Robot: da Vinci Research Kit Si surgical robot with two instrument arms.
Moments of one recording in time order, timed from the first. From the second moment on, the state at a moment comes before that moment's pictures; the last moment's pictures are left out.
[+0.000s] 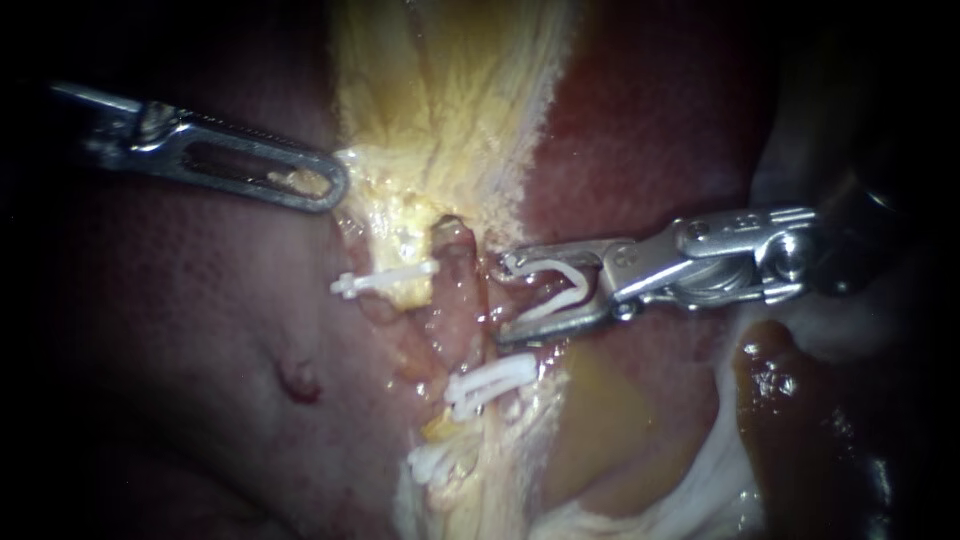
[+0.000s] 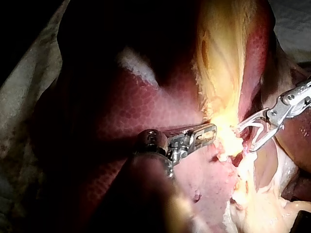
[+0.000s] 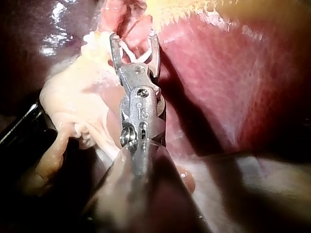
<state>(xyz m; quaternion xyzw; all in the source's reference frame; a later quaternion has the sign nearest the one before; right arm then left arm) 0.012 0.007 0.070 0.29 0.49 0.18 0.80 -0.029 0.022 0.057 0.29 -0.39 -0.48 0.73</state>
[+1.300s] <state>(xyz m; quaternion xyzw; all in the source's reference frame) 0.015 0.007 0.067 0.41 0.59 0.22 0.66 -0.029 0.022 0.057 0.29 -0.39 -0.48 0.73</state>
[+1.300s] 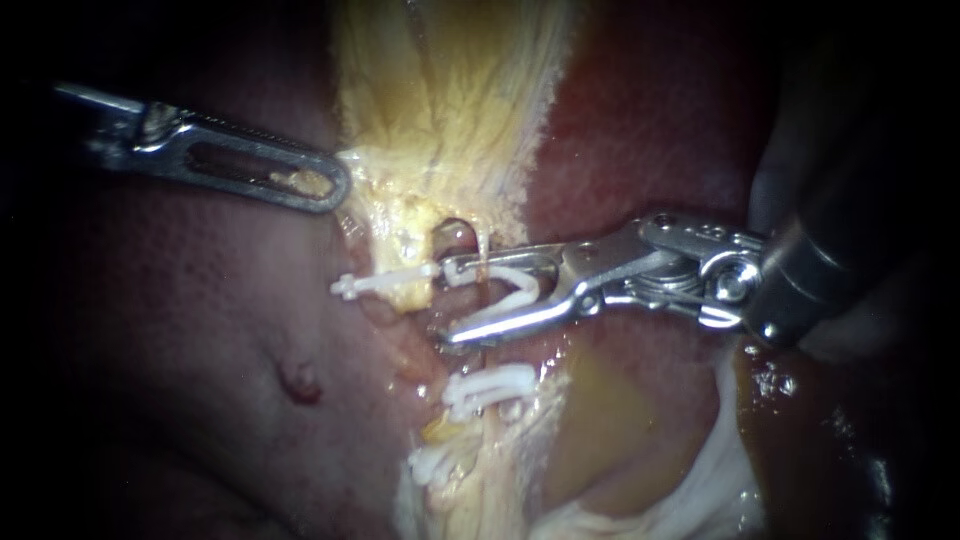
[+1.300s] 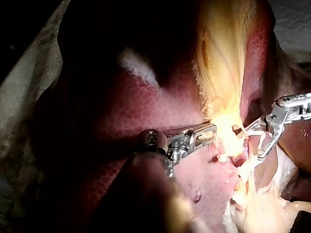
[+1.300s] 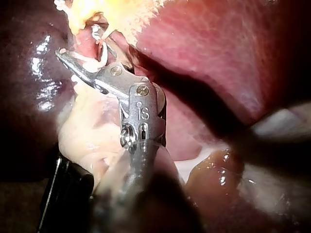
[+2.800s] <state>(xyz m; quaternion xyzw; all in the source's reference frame) 0.013 0.007 0.066 0.43 0.60 0.22 0.64 -0.029 0.022 0.057 0.29 -0.39 -0.48 0.73</state>
